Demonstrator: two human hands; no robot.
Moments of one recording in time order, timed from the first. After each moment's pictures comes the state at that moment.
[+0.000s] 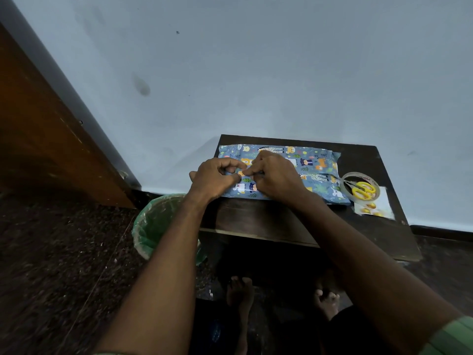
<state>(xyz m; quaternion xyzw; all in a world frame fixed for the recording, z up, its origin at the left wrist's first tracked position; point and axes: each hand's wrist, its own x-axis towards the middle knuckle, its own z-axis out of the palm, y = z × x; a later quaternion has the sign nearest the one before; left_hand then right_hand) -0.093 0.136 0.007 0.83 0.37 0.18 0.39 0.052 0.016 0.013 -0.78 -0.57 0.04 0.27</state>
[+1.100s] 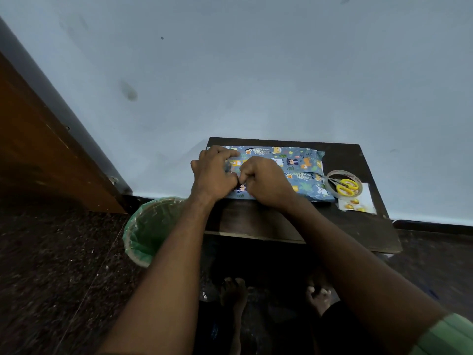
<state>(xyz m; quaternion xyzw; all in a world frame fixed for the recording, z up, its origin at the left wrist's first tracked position) -0.067 0.114 0.015 0.88 0.34 0.21 0.24 0.042 -0.005 0.022 -0.78 -0.53 0.09 0.32</state>
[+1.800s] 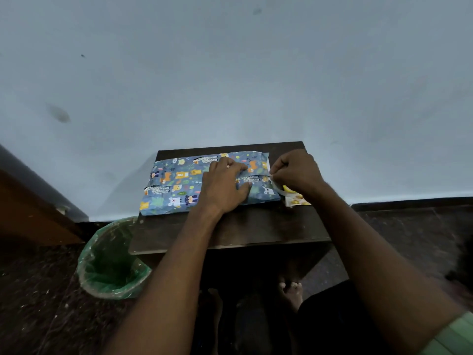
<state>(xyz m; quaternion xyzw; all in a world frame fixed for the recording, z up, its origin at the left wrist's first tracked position) 0.021 0.031 0.007 0.95 0.21 0.14 0.20 0.155 -0.123 0.043 -0.89 -0.28 0.11 0.35</state>
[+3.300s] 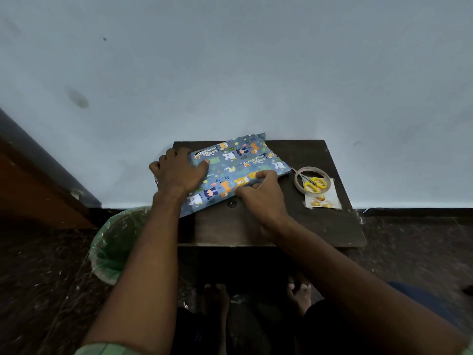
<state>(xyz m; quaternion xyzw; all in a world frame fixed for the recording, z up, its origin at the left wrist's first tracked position) -0.028 0.139 0.006 0.87 0.45 0.12 0.17 0.050 -0.058 0.007 -0.79 -0.13 0.24 0.55</state>
